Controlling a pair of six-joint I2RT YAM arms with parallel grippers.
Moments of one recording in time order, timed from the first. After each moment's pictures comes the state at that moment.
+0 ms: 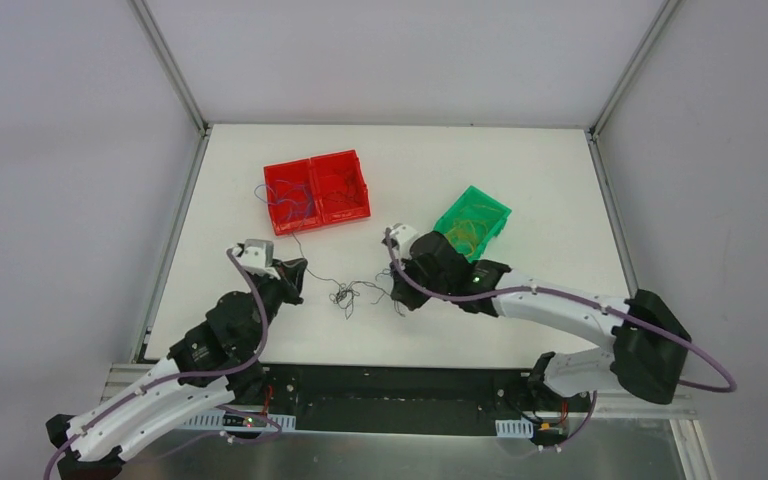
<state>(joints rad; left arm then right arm) -0.92 0.28 0.37 -0.20 -0.60 -0.30 1.04 1.38 0.86 -0.26 -0.08 0.27</state>
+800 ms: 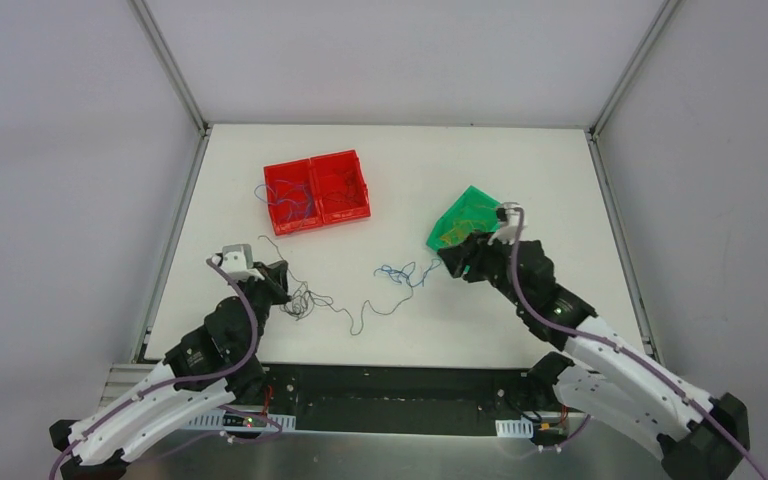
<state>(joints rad) -0.92 0.15 0.34 -0.34 -0.91 -0.45 0.70 0.69 0.52 -0.08 0.16 0.59</state>
